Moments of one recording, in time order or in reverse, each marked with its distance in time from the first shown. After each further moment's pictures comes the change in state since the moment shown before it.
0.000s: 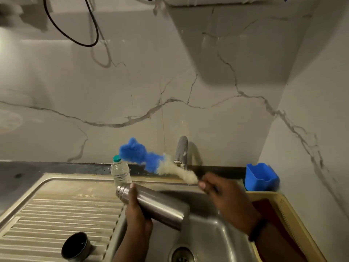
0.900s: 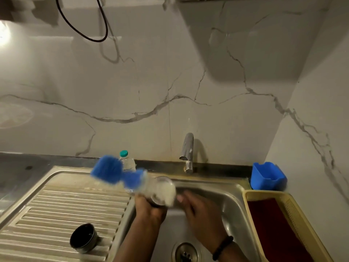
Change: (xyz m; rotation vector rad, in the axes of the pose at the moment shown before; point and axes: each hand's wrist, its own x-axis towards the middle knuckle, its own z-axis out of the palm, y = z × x) left_hand -0.018 0.010 0.021 -0.160 0.032 -0.278; right_hand -0.011 -0.005 0.103 -0.025 0.252 -0.078
